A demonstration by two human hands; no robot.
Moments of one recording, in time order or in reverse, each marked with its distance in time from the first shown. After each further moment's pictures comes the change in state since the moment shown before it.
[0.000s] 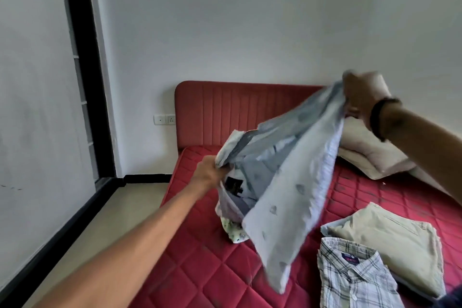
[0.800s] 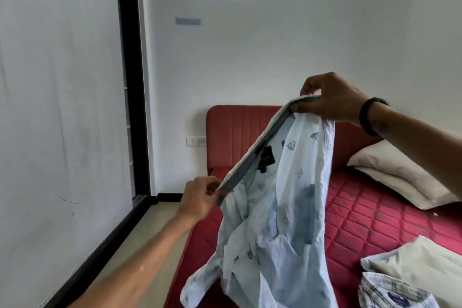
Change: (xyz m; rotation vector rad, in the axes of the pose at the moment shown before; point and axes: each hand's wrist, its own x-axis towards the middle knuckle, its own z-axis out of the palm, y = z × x) left_hand -0.063 -0.011 -0.108 0.235 0.143 0.254; right_hand -0.019 -0.085 0.058 -0.403 -0.286 -0.638
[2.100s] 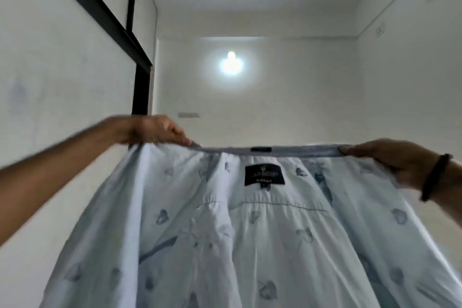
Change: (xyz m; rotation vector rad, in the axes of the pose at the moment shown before) left_hand 0.131 0.222 -0.328 0.153 -0.357 0.095; right_hand -0.048 -0.016 -0.176 1.013 -0.131 0.562
